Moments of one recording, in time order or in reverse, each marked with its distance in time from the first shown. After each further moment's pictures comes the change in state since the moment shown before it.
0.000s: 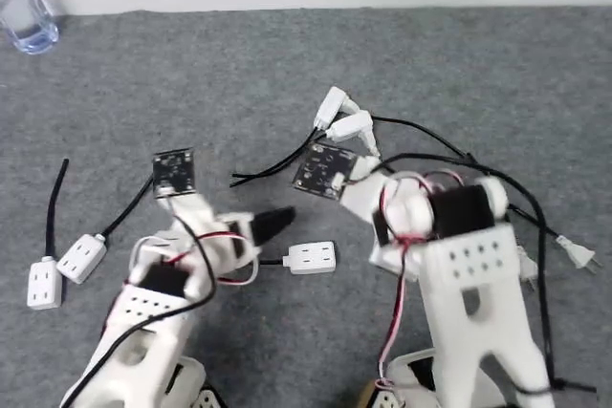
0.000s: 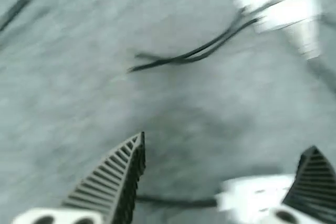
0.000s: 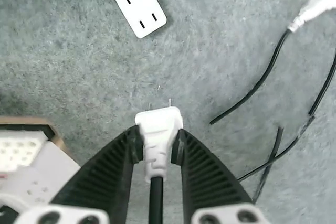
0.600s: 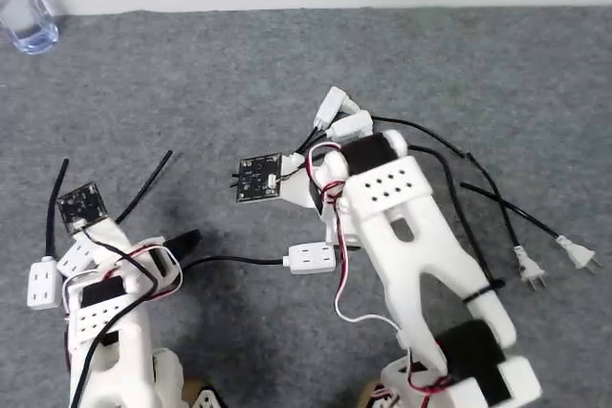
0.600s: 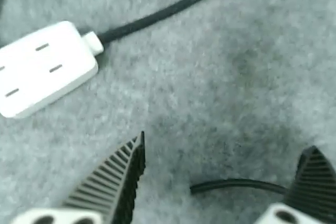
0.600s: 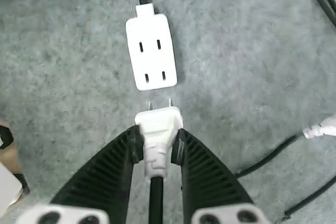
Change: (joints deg) left arm -30.5 0.0 5.9 5.7 -10.2; right arm -9.8 24.6 -3.4 -13.8 9.4
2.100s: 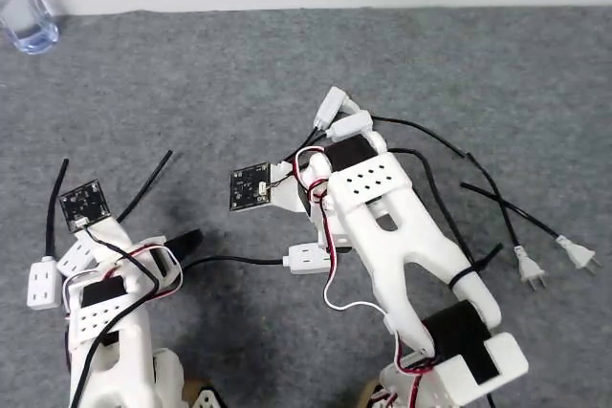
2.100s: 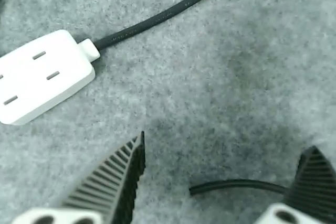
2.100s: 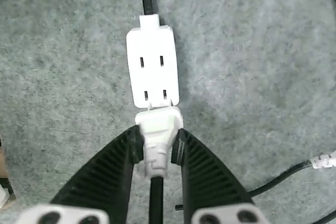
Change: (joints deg) left arm 0.4 0.0 0.0 -0.4 -0.7; right arm -1.8 6.3 0.8 -4.0 2.1
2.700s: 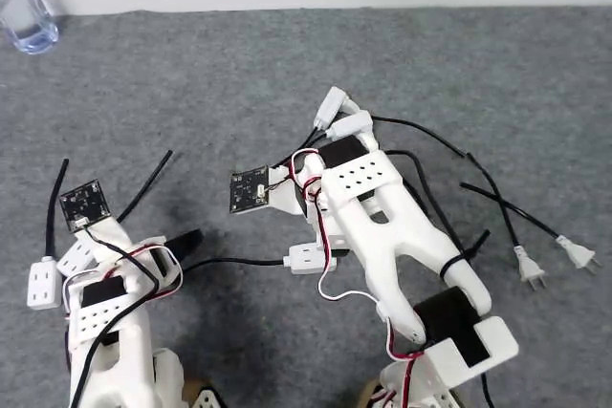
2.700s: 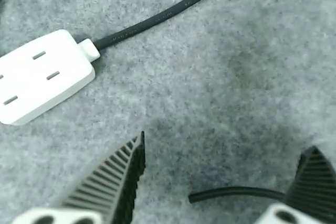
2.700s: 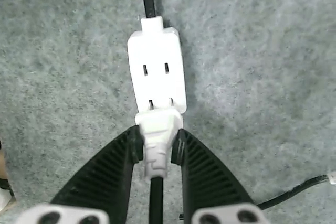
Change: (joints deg) left arm 0.0 0.0 0.0 0.0 0.0; right arm 0.0 4.4 0.0 -1.5 0.0
